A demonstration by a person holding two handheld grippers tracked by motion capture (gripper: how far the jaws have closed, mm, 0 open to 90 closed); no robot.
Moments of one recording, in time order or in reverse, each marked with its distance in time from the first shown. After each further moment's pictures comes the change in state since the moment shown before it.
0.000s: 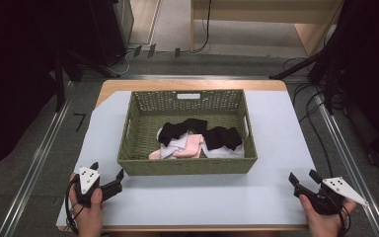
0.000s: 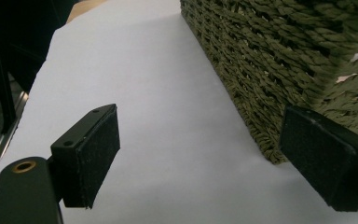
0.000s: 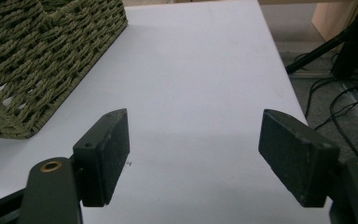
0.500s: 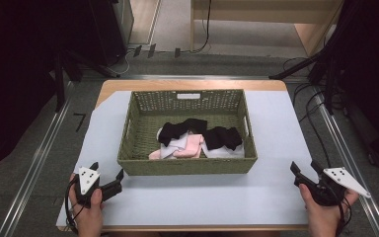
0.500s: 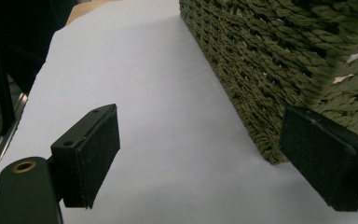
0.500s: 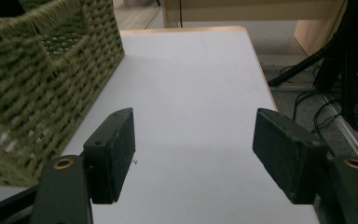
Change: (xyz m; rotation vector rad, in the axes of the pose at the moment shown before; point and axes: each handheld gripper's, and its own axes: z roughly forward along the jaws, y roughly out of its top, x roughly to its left) left arm 0.000 -0.001 -0.001 -0.014 -0.005 -0.004; right arm 0.016 0.037 0.000 -0.036 -0.053 -0.002
